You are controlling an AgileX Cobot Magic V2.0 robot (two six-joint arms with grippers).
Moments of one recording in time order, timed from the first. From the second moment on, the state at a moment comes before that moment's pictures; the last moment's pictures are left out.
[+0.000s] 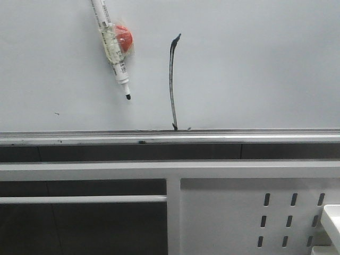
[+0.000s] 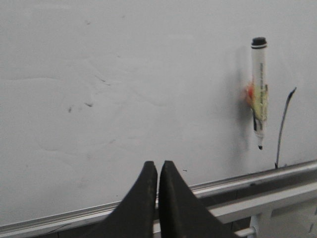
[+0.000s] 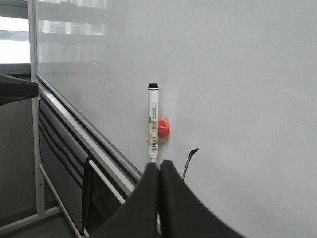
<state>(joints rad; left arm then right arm) -0.36 0.08 -0.05 0.45 0.02 -0.50 0.62 0.38 -0.46 0.80 0.24 -1.00</state>
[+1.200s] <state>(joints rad) -0.07 -0.01 0.00 0.07 0.35 -0.26 0.62 0.38 -0.46 0.80 0.24 -1.00</state>
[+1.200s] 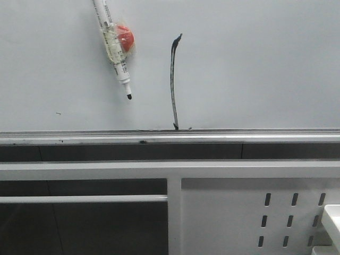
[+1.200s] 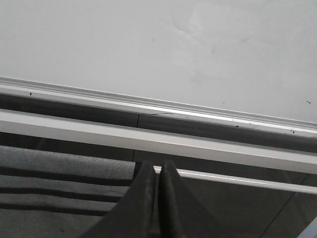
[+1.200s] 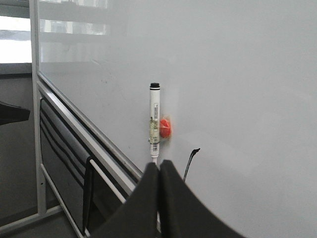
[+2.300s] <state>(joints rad) -0.07 -0.01 0.00 0.07 0.35 -0.26 0.33 0.07 0.01 -0.27 0.12 0.48</state>
